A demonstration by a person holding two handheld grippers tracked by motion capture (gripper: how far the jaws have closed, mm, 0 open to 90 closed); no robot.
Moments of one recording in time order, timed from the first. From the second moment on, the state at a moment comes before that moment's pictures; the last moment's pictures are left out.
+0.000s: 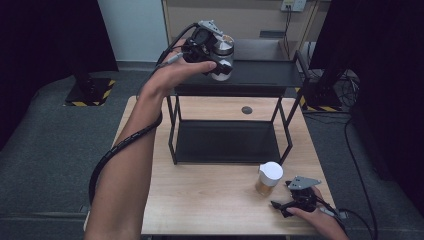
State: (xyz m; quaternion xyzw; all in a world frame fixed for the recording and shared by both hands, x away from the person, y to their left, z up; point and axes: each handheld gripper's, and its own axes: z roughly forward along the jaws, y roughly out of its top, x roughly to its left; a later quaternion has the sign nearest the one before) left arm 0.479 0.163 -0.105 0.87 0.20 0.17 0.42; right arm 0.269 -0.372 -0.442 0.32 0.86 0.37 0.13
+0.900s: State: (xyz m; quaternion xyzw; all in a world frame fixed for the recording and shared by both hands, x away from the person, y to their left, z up) left arm 0.502 0.157 -0.115 0.87 0.22 0.15 0.41; right arm 0.270 -0.373 -0.442 0.32 0.86 0.37 0.13
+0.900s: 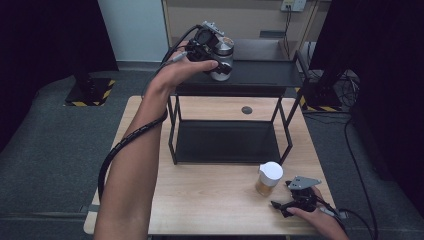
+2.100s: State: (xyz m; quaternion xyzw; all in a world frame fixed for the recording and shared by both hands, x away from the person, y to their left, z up) left arm 0.501 0.156 -0.109 0.86 0.26 0.15 0.41; right arm 0.269 -0.372 -0.442 0.32 0.86 0.37 0.13
